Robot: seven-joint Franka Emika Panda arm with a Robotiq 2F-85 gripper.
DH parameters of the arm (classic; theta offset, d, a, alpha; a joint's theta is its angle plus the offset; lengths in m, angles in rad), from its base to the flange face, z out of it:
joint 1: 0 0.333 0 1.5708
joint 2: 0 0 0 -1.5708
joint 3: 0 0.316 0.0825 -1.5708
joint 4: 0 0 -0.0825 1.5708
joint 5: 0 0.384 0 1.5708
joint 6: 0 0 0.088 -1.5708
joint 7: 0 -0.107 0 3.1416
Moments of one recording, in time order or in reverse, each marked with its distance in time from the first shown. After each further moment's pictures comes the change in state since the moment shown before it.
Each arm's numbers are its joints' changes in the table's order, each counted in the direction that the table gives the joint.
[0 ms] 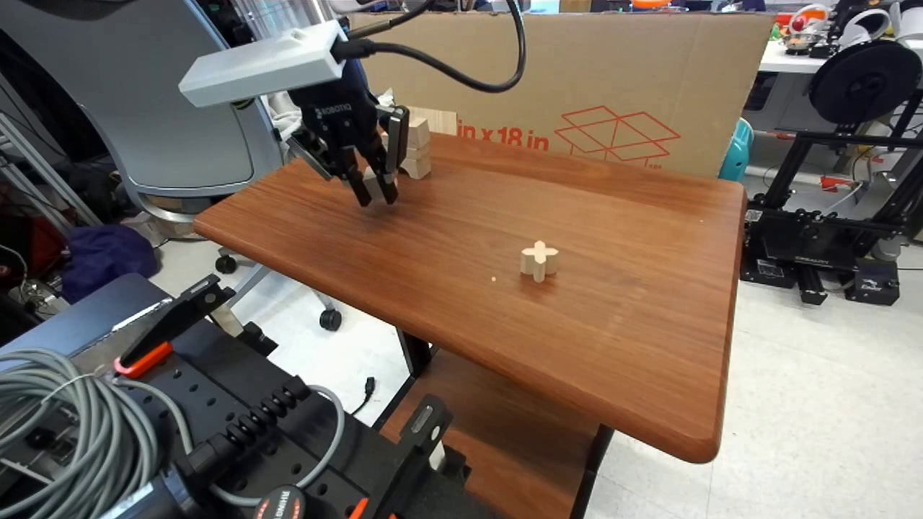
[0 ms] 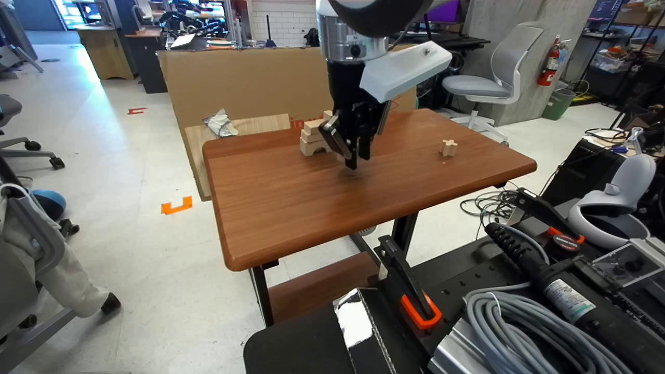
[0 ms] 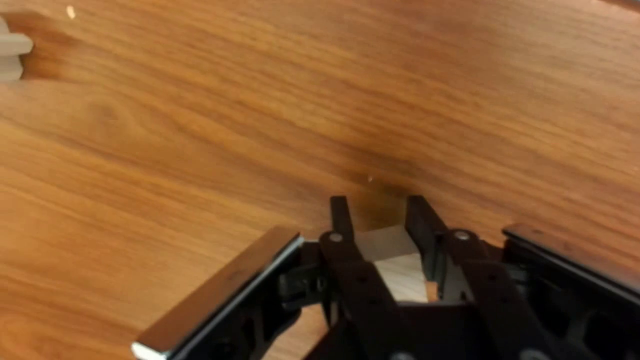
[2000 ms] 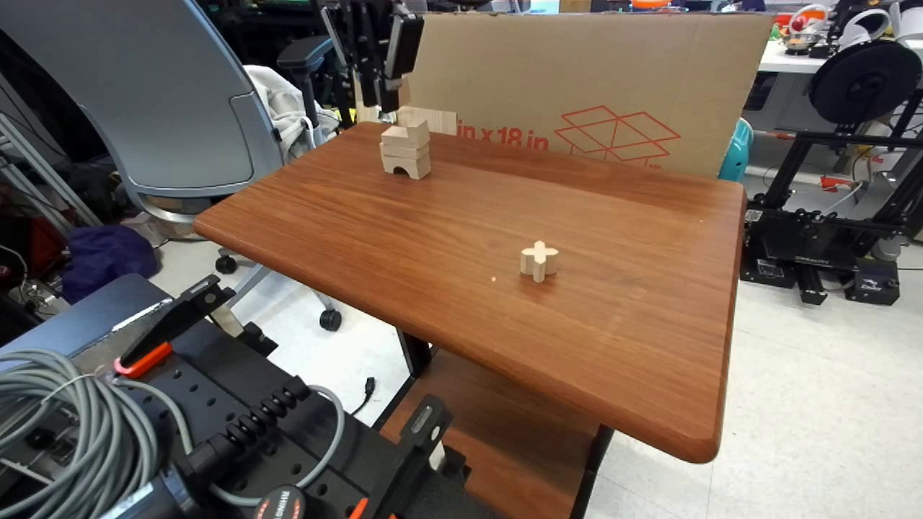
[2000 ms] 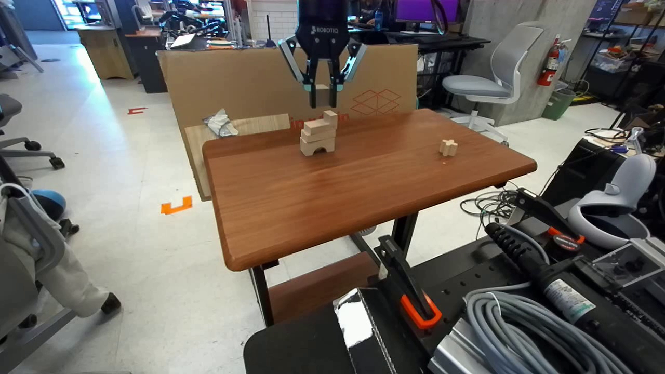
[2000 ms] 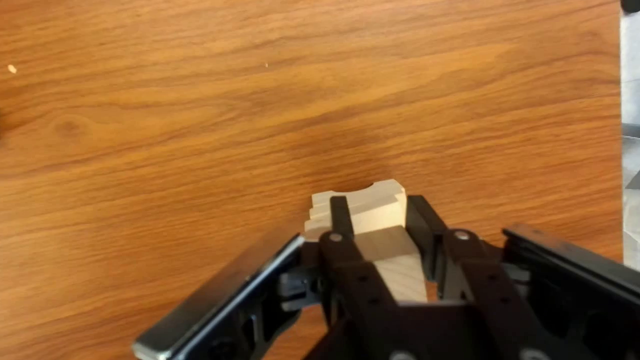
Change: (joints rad) arm -0.105 -0.069 0.104 -0.424 0.403 -0.476 -0.142
